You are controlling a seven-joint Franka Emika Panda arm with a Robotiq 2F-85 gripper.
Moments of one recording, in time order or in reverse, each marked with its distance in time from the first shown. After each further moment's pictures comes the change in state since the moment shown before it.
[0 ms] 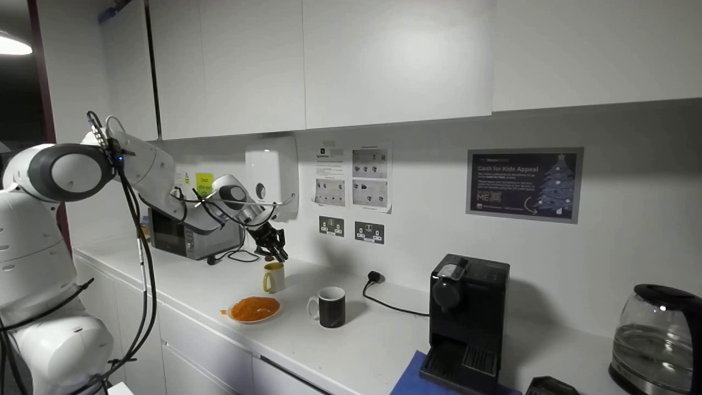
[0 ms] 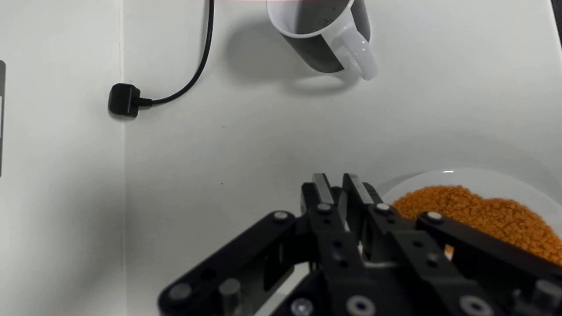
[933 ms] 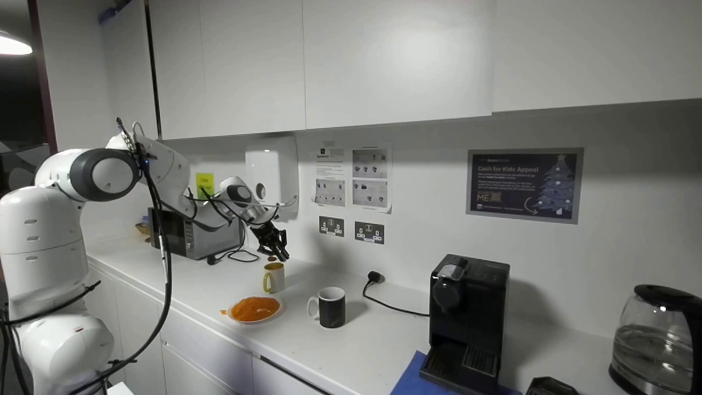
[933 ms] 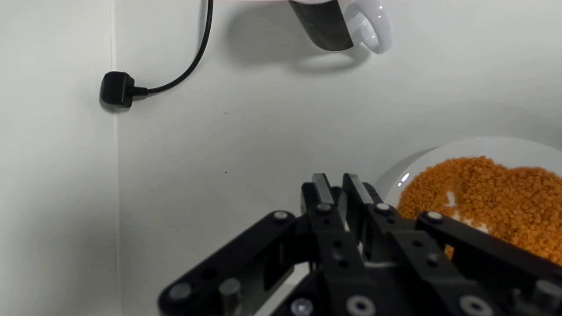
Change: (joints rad) arm 0.013 0.150 0.051 0.162 0.002 -0.114 0.052
